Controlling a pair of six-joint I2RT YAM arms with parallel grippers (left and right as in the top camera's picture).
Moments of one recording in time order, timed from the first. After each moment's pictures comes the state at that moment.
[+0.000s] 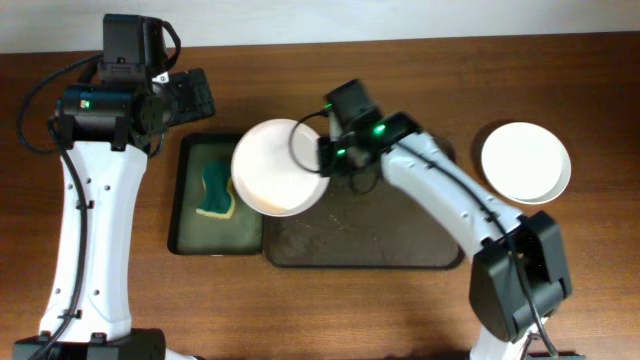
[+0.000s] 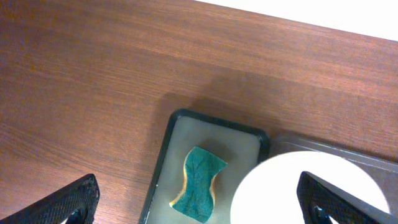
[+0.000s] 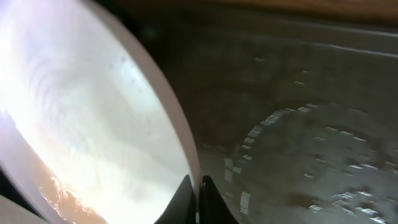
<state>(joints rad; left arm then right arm) -0.09 1.66 1.90 -1.16 -0.18 -0.26 0.55 1.90 1.56 -0.75 -0.15 0.44</state>
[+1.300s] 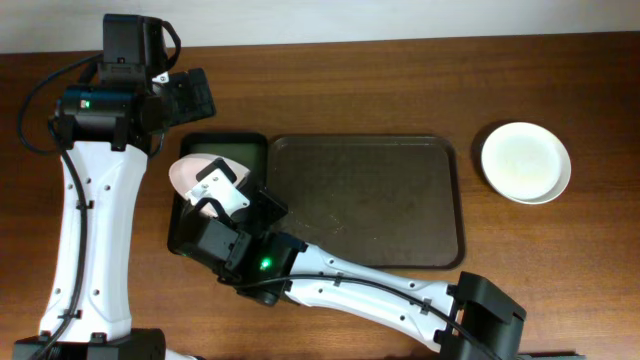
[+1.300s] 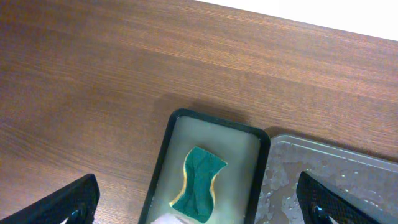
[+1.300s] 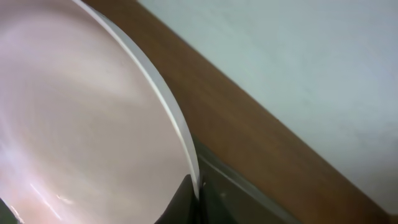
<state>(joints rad) -0.09 1.66 1.90 -1.16 -0.18 -0.26 1.16 1.90 1.56 -0.45 0.97 0.06</state>
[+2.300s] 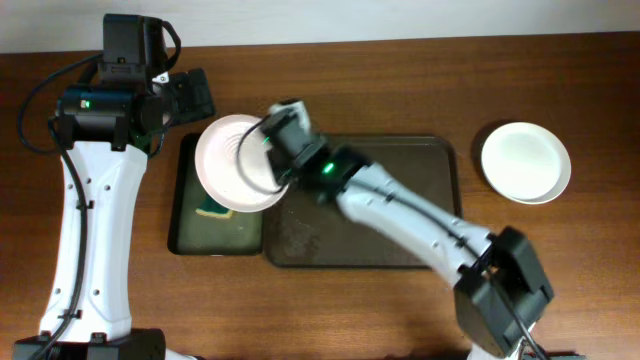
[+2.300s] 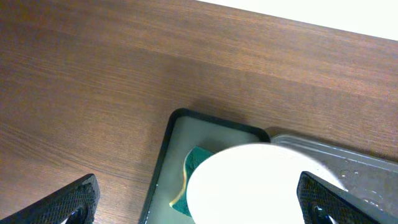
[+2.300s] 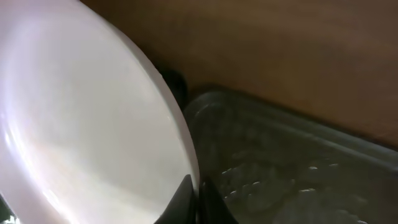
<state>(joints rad) -0.09 1.66 1.90 -1.16 -0.18 -0.26 0.72 1.90 1.56 -0.52 0.13 0.37</state>
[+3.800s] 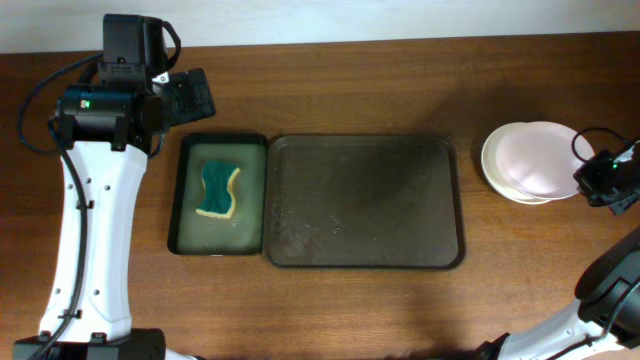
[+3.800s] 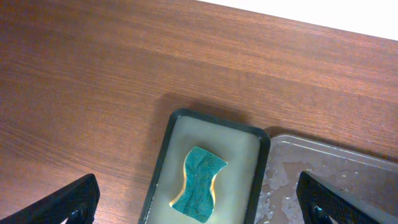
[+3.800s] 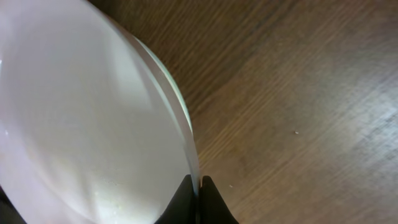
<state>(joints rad) -0.09 1.66 1.90 -1.16 -0.18 -0.26 -0.68 1.90 1.44 -0.87 -0.16 0.26</state>
